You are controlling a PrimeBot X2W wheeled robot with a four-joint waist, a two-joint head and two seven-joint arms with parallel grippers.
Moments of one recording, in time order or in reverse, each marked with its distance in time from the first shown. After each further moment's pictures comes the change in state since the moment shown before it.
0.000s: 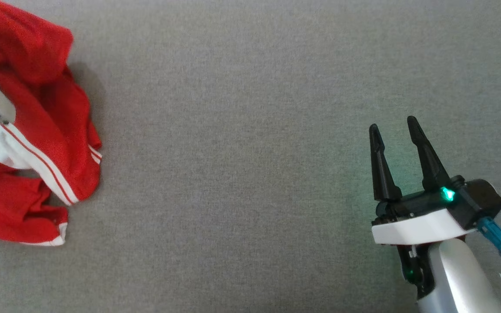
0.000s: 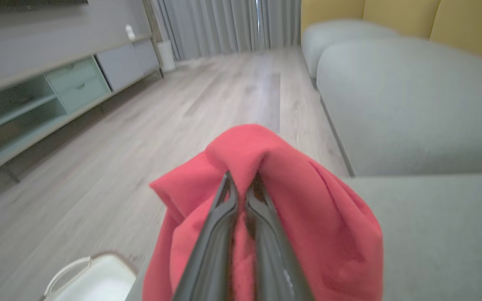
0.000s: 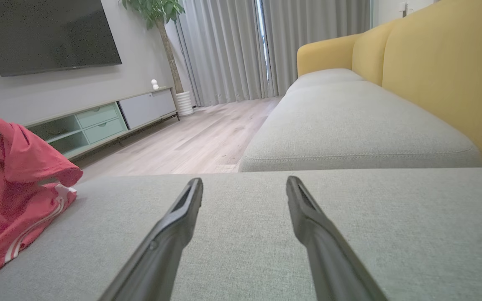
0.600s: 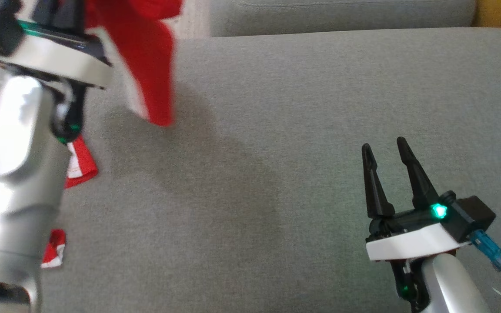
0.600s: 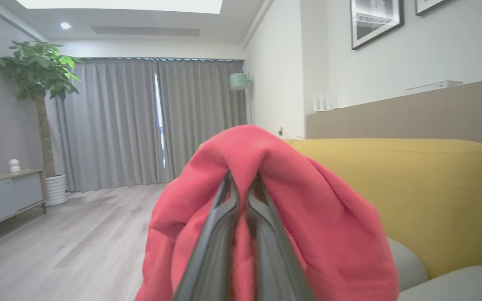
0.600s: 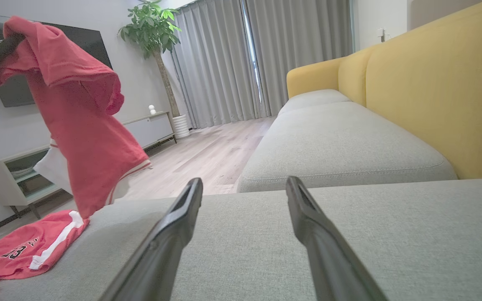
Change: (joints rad) left arm 0.028 -0.156 -0.080 -0.465 -0.027 0.011 -0.071; right arm 0.050 0.000 0.032 0.026 0.073 0.000 0.000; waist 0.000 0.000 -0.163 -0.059
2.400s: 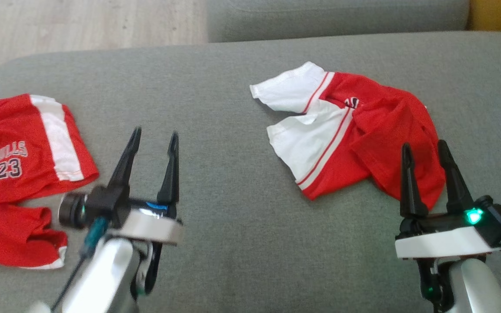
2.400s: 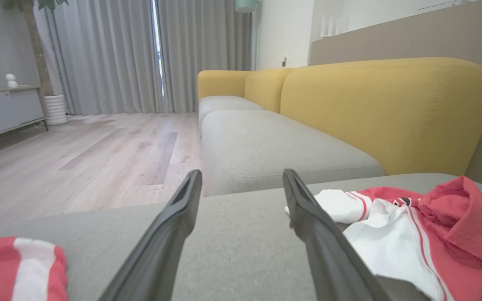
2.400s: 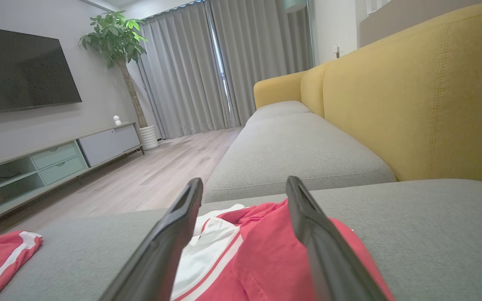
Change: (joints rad) left arm 0.557 -0.073 -0.102 -0.243 0.076 0.250 -0.068; right arm 0.031 0.001 -0.129 -0.020 -0.003 0.000 0.000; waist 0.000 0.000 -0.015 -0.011
